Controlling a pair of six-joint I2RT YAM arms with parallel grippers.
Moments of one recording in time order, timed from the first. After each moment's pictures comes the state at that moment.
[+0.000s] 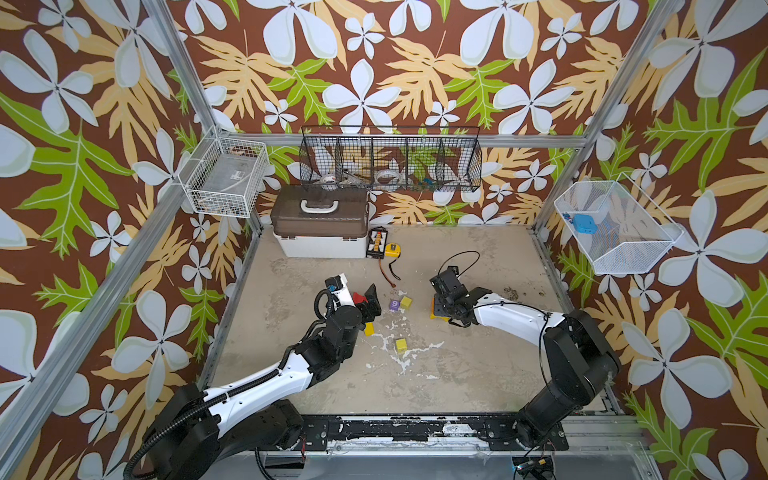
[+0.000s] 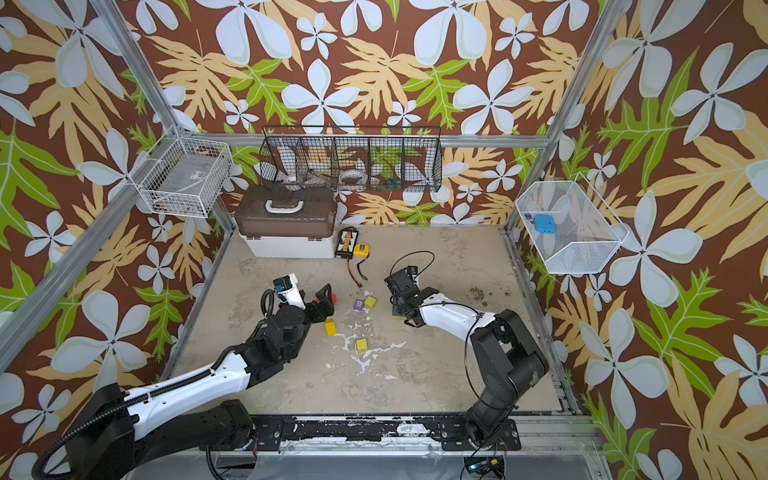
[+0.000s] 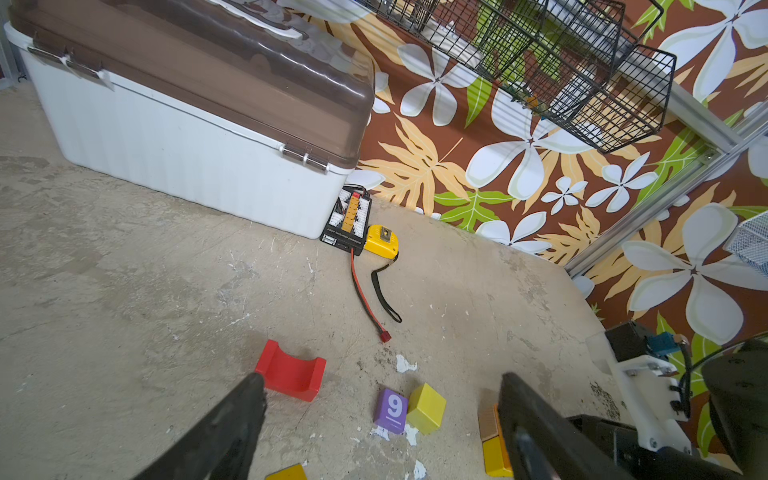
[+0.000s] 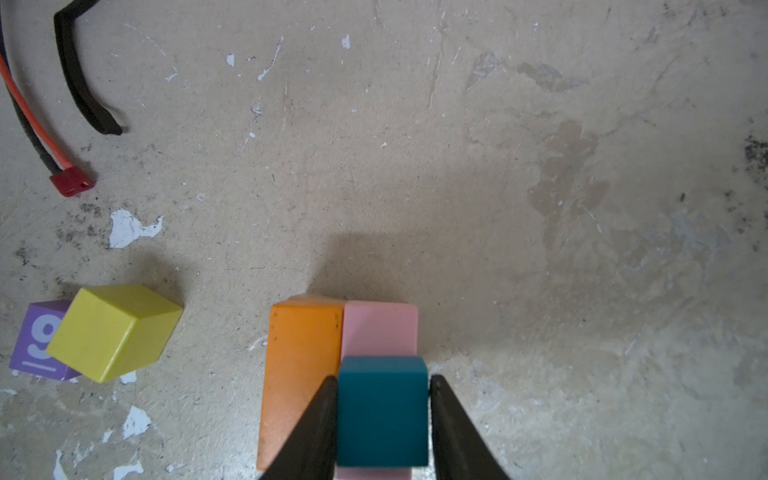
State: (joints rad) left arm -0.80 1.09 0.54 0.28 -0.65 -0.63; right arm 0.58 1.66 1.02 -0.43 0.36 0.58
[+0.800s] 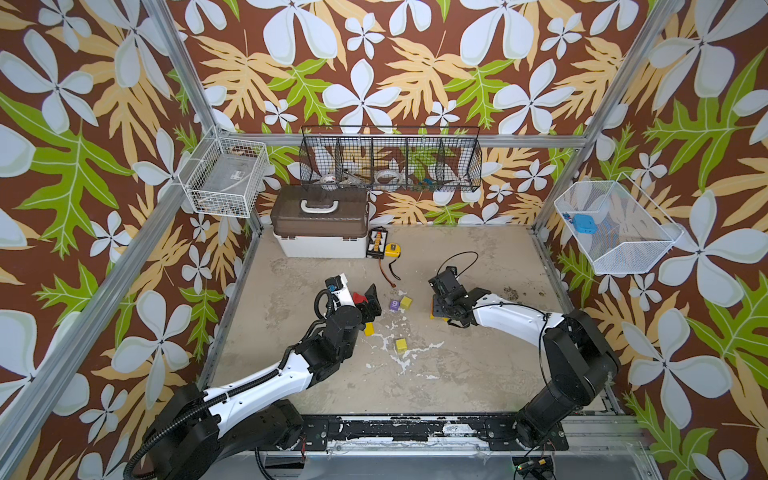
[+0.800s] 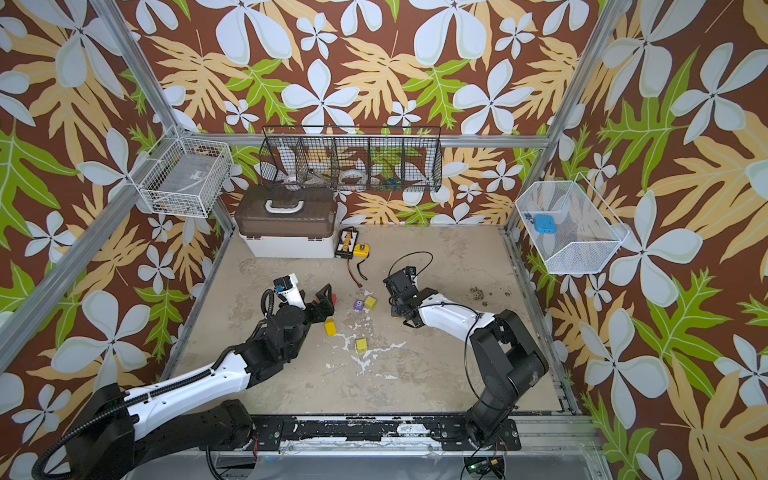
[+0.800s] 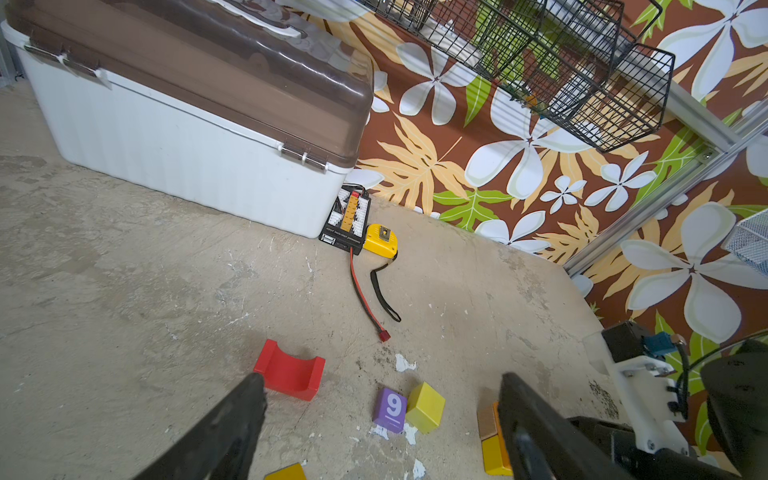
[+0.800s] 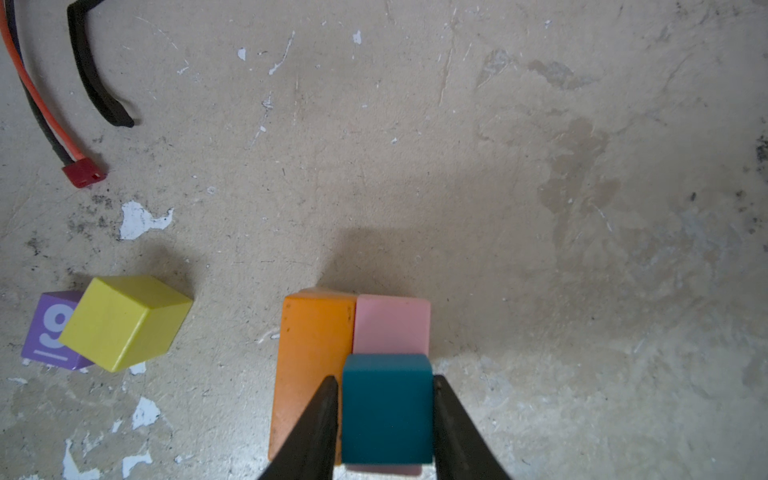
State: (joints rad) left arm -0.80 1.09 0.54 0.28 -0.64 -0.63; right arm 0.59 1.66 1.02 -0.43 0.36 0.58
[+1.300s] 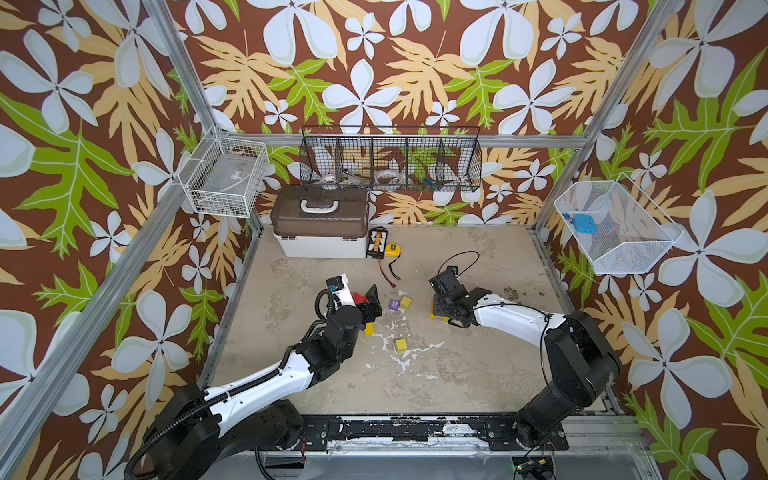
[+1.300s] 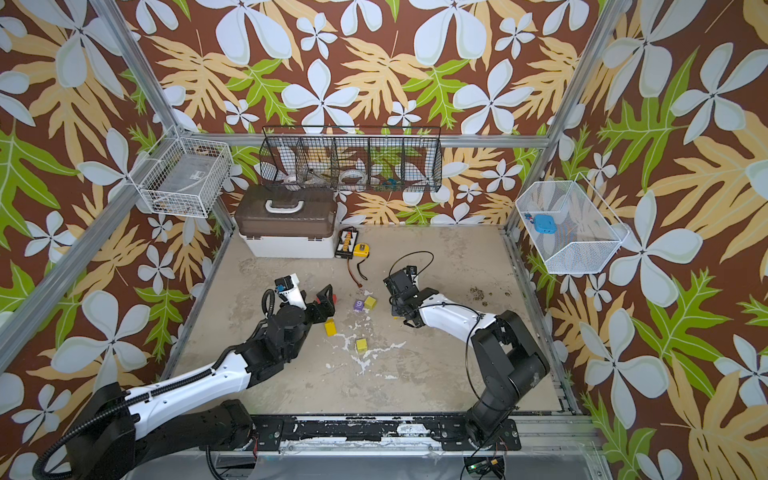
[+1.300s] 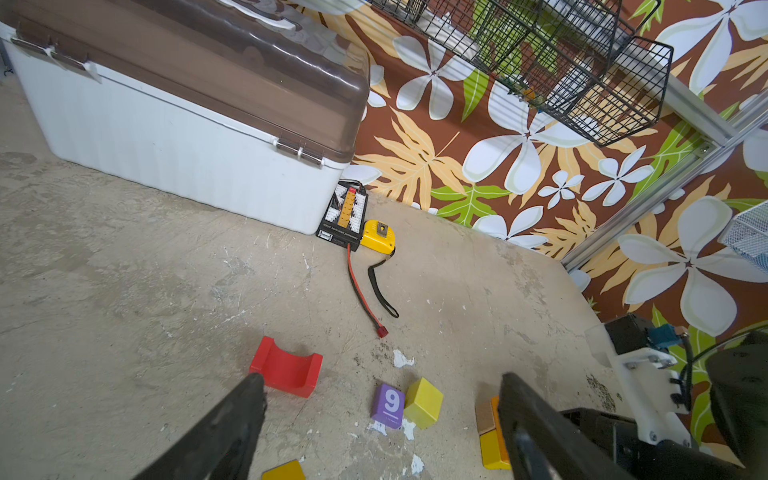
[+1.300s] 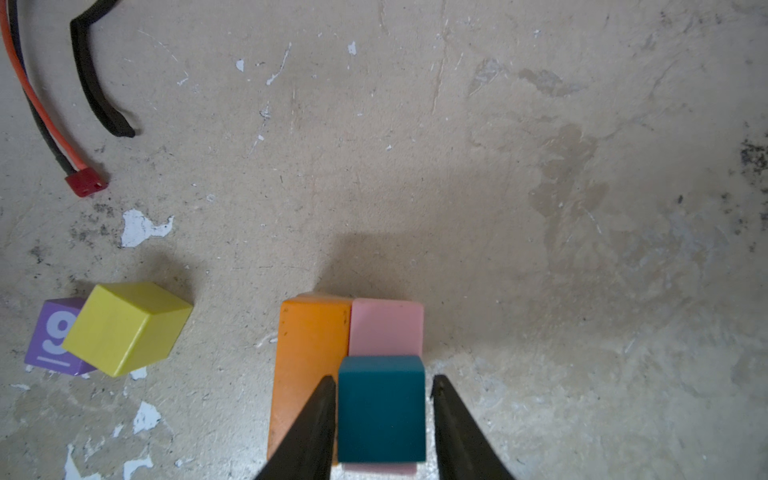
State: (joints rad) left arm -0.80 1.09 0.54 0.29 -0.62 -0.63; right arm 0.59 1.65 1.02 -0.43 0.37 0.59
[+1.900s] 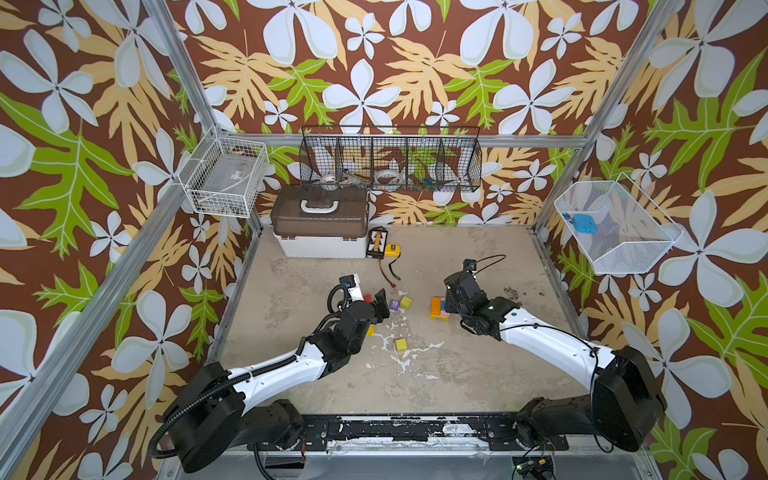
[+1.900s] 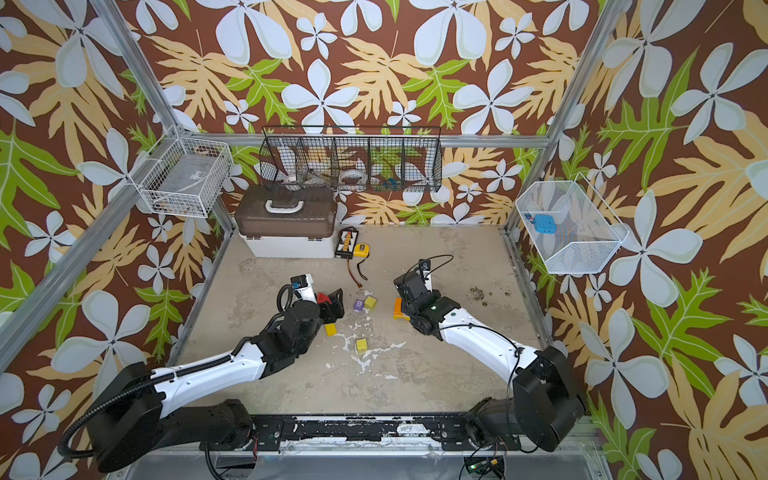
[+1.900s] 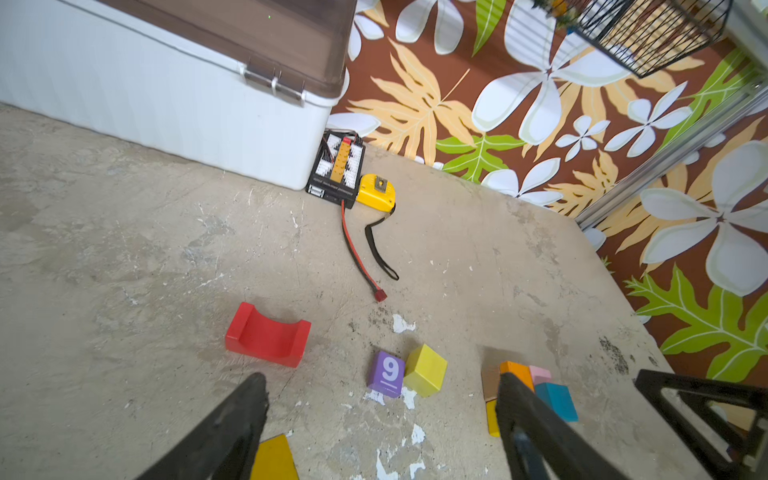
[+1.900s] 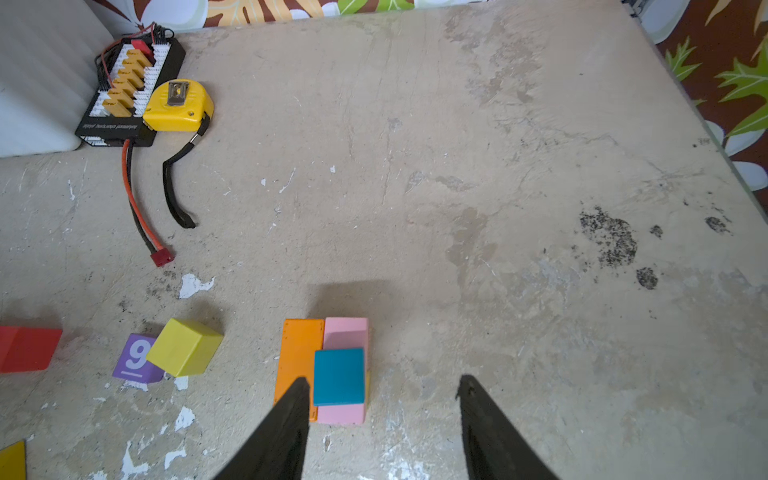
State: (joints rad) left arm -0.80 1.26 0.60 0.25 -0.56 -0.68; right arm 0.61 1.38 0.92 -0.40 0.53 0.56
